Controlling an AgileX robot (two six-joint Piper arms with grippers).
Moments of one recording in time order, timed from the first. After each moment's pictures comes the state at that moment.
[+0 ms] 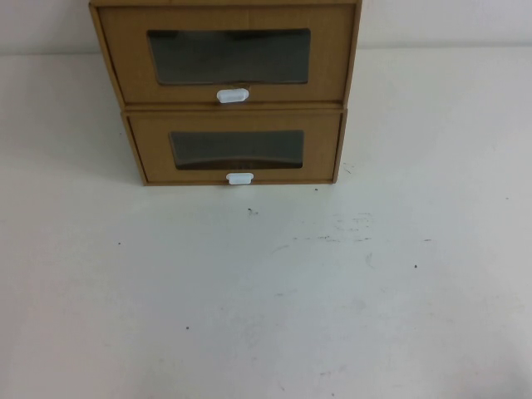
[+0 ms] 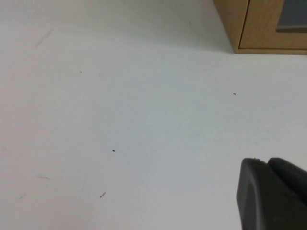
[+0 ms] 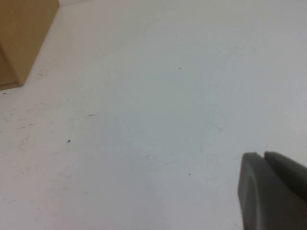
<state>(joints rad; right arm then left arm) 0.01 -0.01 0.03 0.00 0.35 0.20 -0.06 -0.01 0.02 0.05 0.35 0.03</state>
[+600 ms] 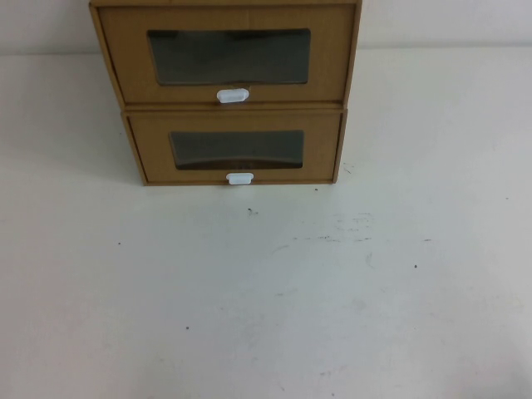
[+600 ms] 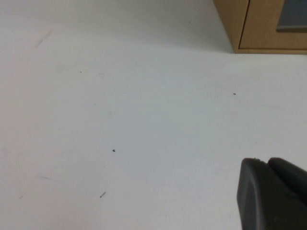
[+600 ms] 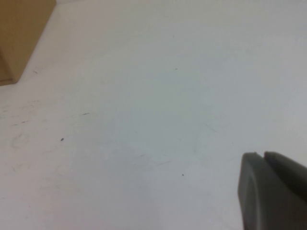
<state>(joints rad) 0.01 -0.01 0.03 -0.02 0.35 0.20 -0.06 -0.01 0.02 0.05 0.35 0.03</state>
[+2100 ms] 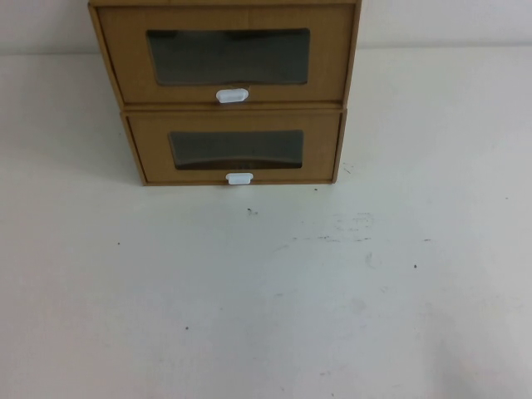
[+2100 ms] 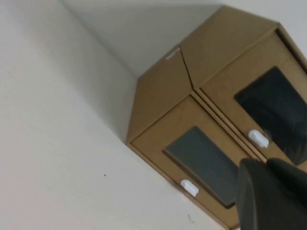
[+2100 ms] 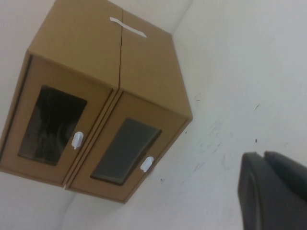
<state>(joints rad) 0.01 -0.01 0.03 0.91 0.34 0.20 -0.07 -0.01 -0.01 -0.34 0.11 -0.40</state>
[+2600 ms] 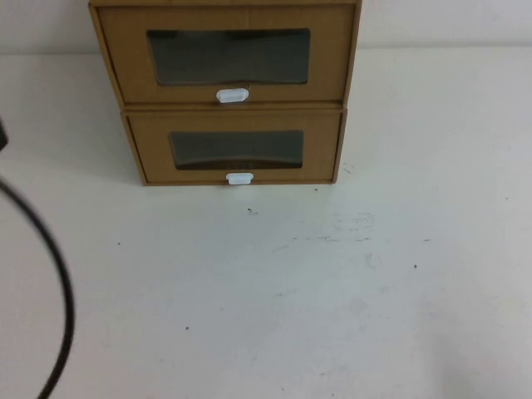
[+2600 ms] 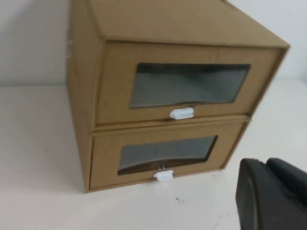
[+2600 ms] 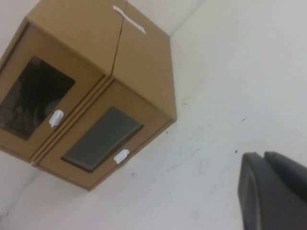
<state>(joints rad) 0.01 -0.01 0.03 0.91 0.33 -0.01 -0.24 0.65 -0.86 -0.32 0.56 0.23</state>
